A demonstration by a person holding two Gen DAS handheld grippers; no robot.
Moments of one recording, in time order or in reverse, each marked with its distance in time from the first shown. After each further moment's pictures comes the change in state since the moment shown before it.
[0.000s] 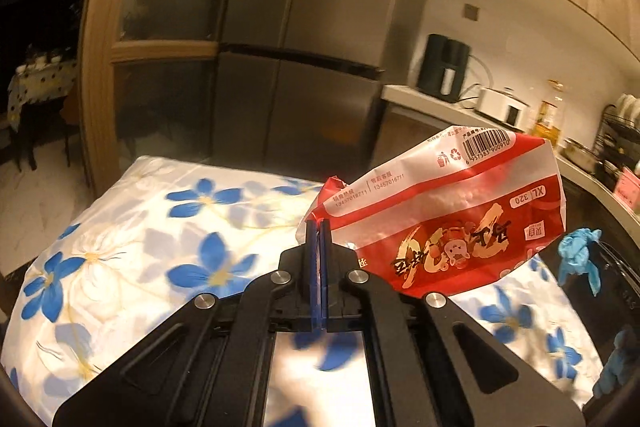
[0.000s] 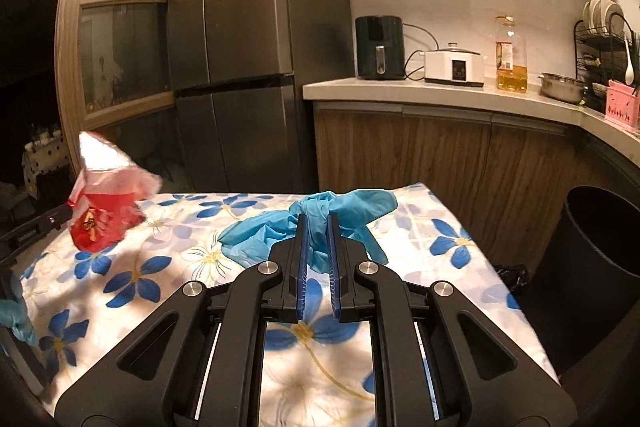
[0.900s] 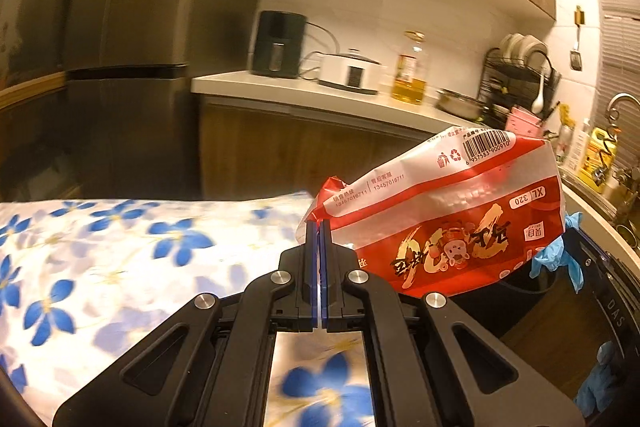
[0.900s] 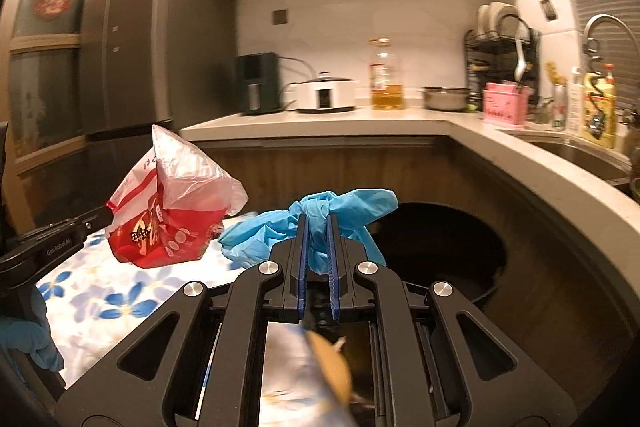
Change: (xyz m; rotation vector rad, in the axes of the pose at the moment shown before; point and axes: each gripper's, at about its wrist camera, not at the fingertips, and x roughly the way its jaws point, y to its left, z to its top) left arm -0.001 -0.282 -0.023 0.196 0.052 -0.369; right arm -0.115 -0.197 0.009 0.099 -0.096 -0.347
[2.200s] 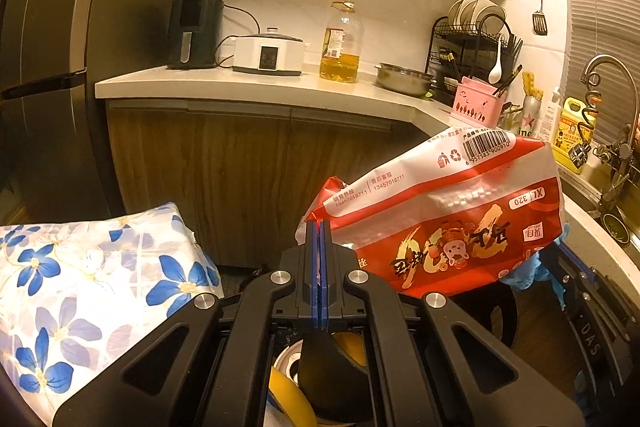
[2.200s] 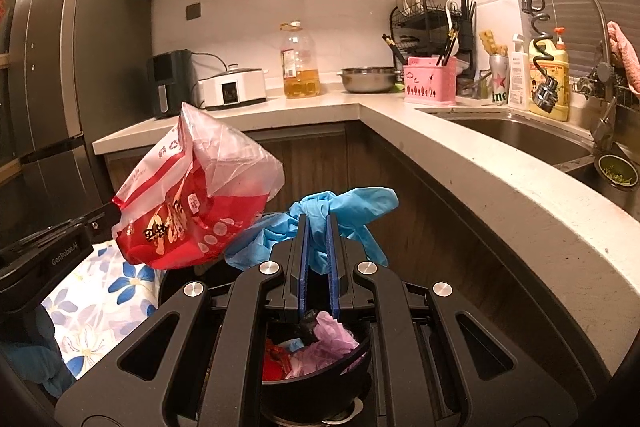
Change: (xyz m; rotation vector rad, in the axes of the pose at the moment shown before) left arm 0.101 -0.150 0.012 0.070 0.045 -0.128; right arm 0.070 -0.129 0.009 0.089 0.049 -0.179
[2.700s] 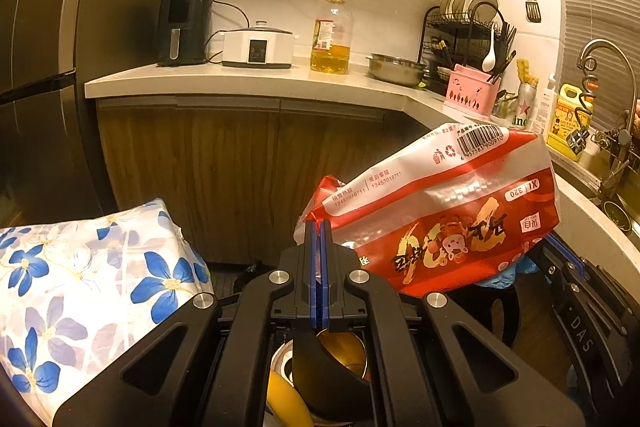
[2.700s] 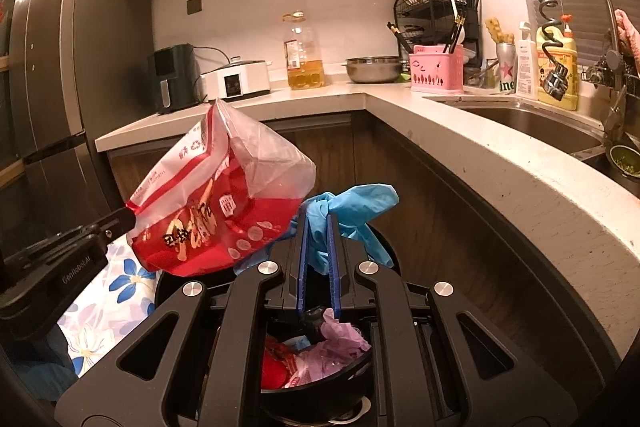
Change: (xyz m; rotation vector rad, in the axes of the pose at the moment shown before) left arm 0.014 -0.010 -0.006 0.029 0.026 -0.016; right arm 0.016 -0.001 -0.004 0.014 0.028 0.024
